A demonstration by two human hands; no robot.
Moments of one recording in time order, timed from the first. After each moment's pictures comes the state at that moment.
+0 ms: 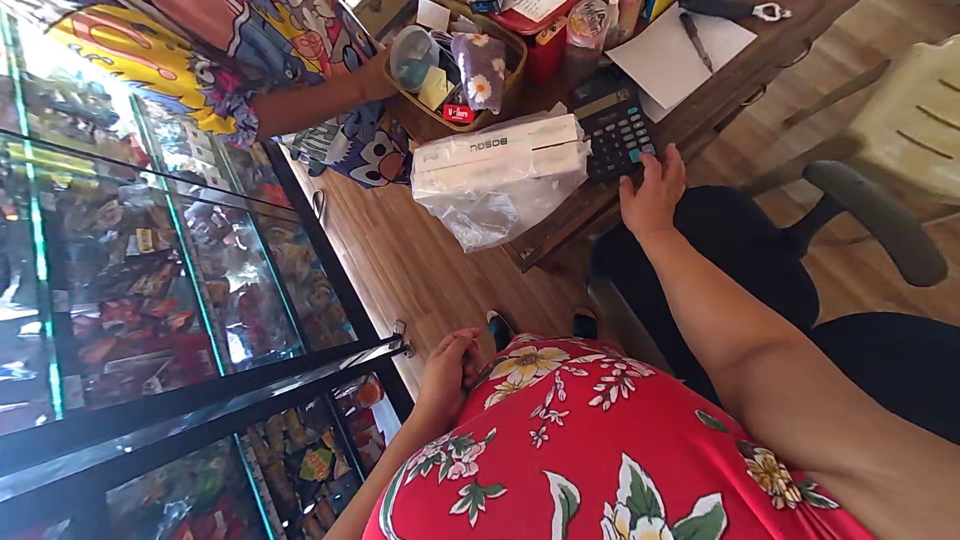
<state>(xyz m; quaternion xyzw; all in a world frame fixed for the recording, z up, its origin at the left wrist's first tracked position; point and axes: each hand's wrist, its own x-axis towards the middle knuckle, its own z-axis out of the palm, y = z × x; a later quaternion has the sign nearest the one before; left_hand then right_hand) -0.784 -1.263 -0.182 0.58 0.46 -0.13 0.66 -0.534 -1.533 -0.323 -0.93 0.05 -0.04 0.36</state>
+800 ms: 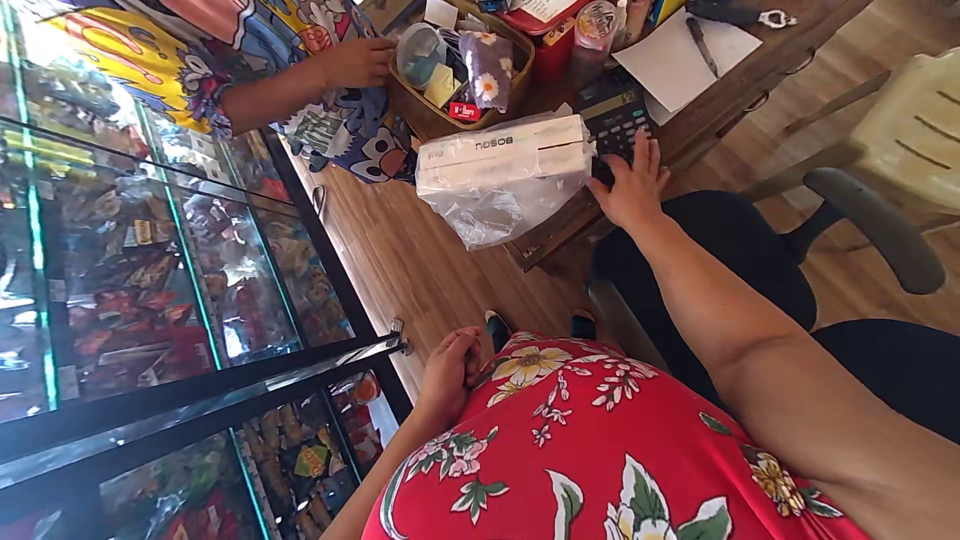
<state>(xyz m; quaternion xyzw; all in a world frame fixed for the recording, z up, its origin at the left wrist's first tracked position) -0.786 -1.262 -0.184 0.57 0.46 -0.13 0.67 -0.520 -1.507 -0.297 -0.96 -0.04 0.06 0.28</state>
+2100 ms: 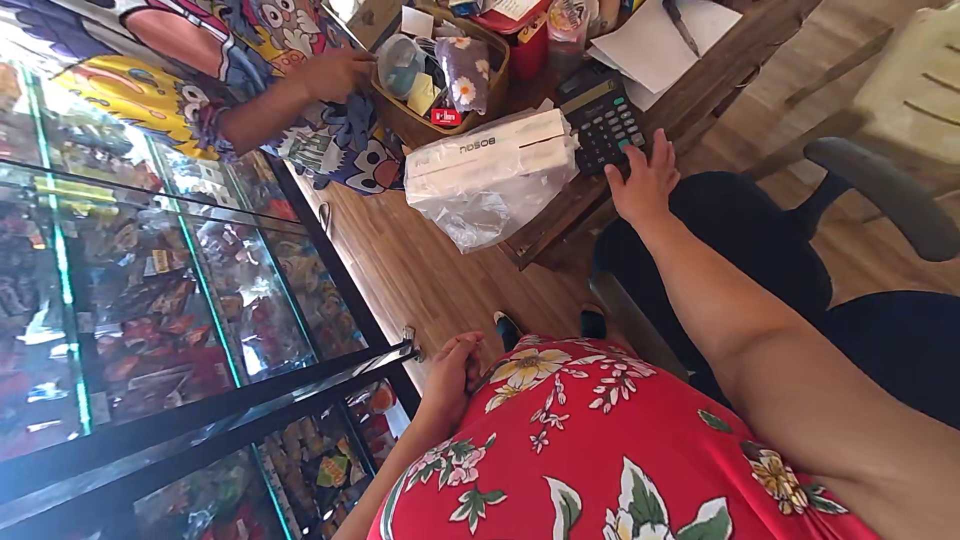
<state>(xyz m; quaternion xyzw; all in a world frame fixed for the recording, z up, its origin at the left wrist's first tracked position) -0.787 -1.268 -0.178 0.60 0.45 -0.14 0.64 -0.532 -1.536 -0.326 -0.94 0.05 0.01 0.34</state>
